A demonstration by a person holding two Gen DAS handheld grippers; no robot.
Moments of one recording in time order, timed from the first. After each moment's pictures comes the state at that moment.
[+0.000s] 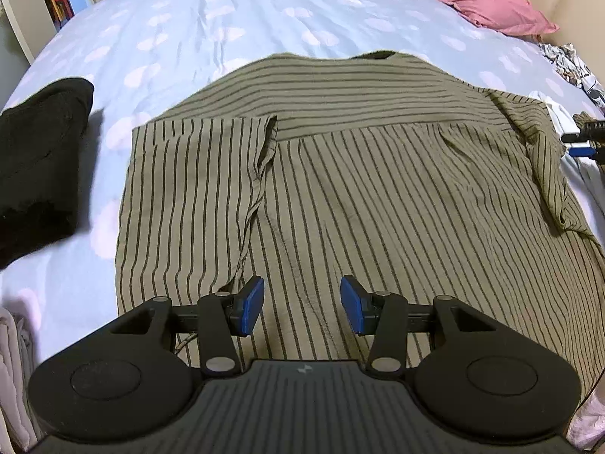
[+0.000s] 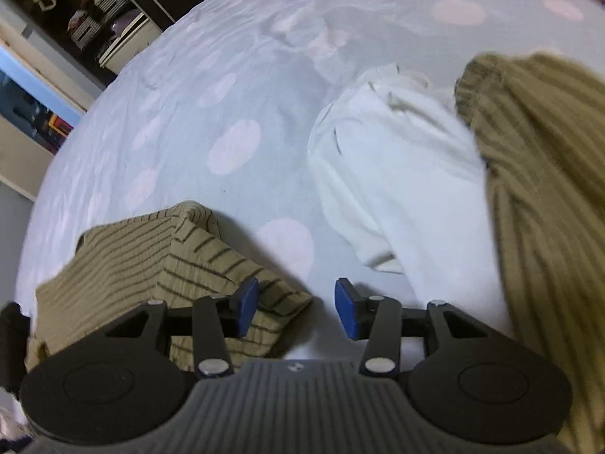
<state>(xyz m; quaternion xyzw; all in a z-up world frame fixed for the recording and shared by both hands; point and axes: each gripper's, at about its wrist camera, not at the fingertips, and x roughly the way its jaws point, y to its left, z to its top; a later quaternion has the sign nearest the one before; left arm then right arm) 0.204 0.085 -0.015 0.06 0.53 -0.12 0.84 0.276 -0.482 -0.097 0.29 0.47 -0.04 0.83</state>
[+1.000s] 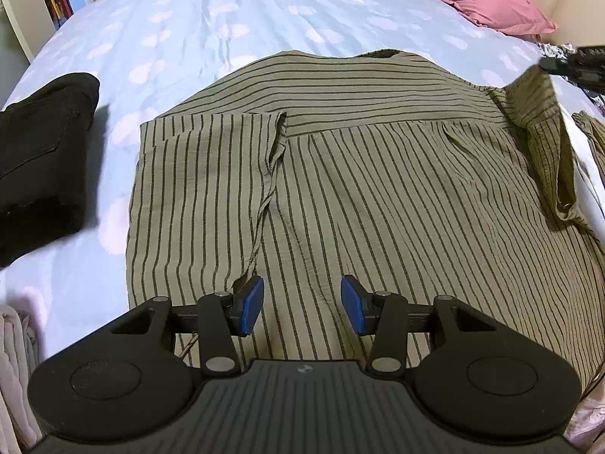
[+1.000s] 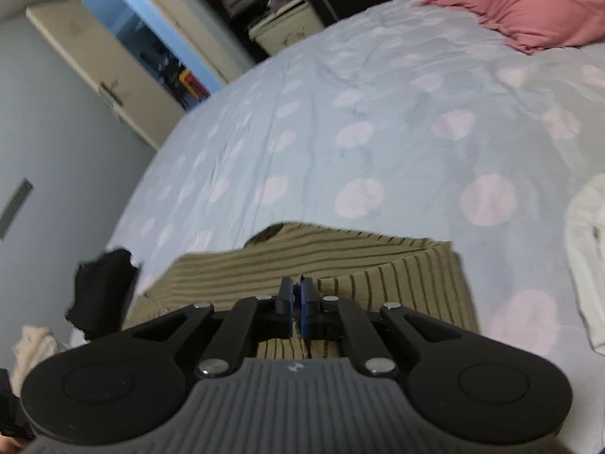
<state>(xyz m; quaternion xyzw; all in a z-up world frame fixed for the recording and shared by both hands) 0.201 0.099 -0.009 0.06 0.53 -0.12 0.83 0.321 -0.334 -0.002 0.21 0.42 0.17 0.86</state>
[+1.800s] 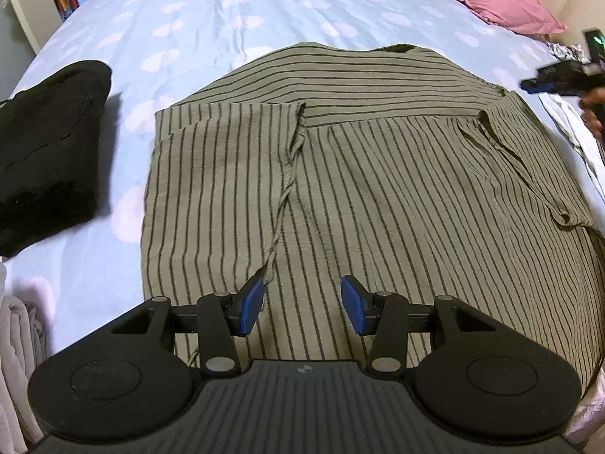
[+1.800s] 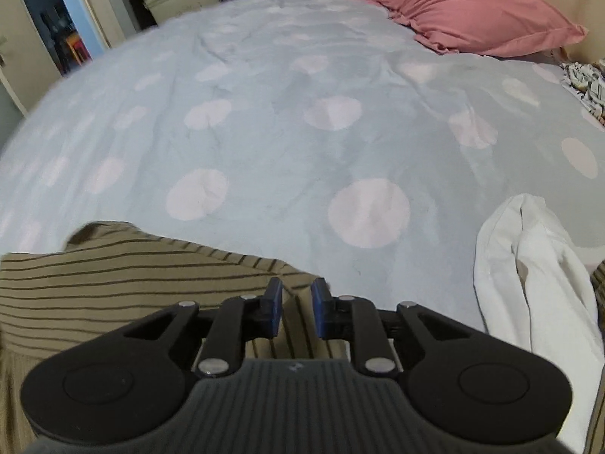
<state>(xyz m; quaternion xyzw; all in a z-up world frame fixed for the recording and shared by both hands) 0.202 0.110 -0.013 0.06 0.54 -0.11 0.83 0.397 -0.349 -0.065 0.08 0.48 -0.04 0.87</state>
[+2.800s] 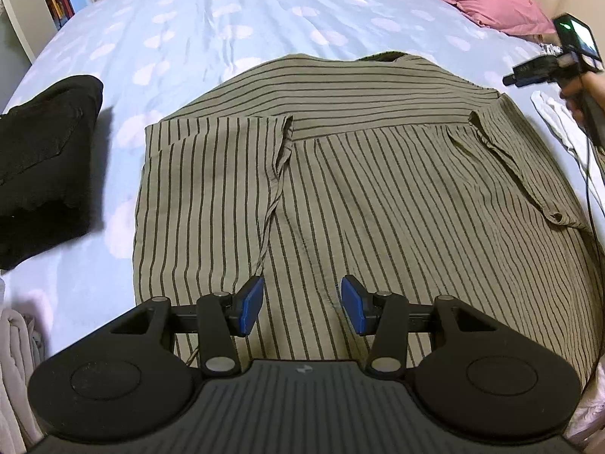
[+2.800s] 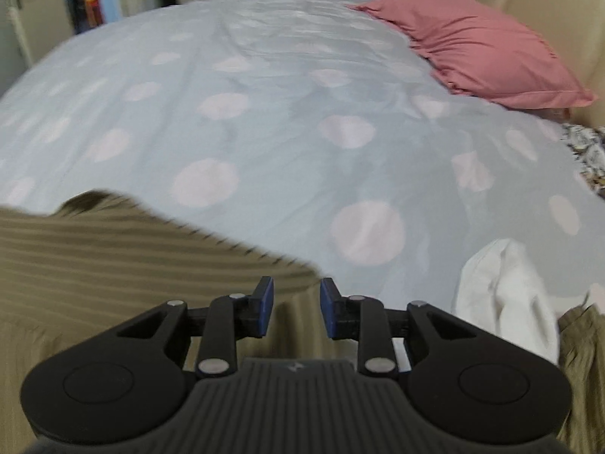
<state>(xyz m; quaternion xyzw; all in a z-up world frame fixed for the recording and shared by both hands) 0.204 0.099 -0.004 0.06 0.53 -0.12 0.84 0.365 -0.323 -0.043 0.01 0.46 0.01 0.89</state>
